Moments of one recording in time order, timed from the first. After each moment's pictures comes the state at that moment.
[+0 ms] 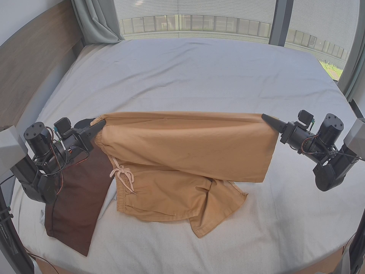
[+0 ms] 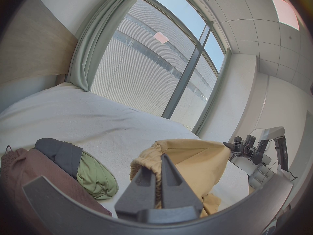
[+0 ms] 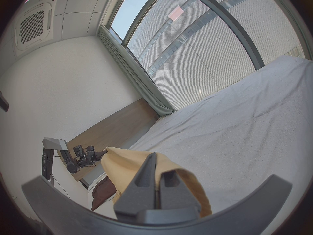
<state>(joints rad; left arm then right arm) 0.02 2.06 -0.67 -1.55 -0.62 -0.37 0.09 2.10 -0.76 -1.54 0.67 0.50</state>
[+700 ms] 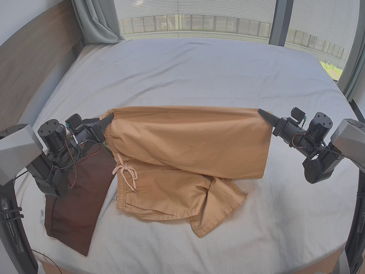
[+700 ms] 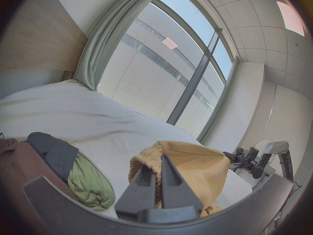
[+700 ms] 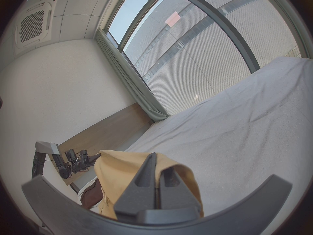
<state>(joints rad) -0.04 2.18 -0.82 -1.55 -0.48 -0.45 0.08 2.26 -0.98 -1.54 0.62 0.52</state>
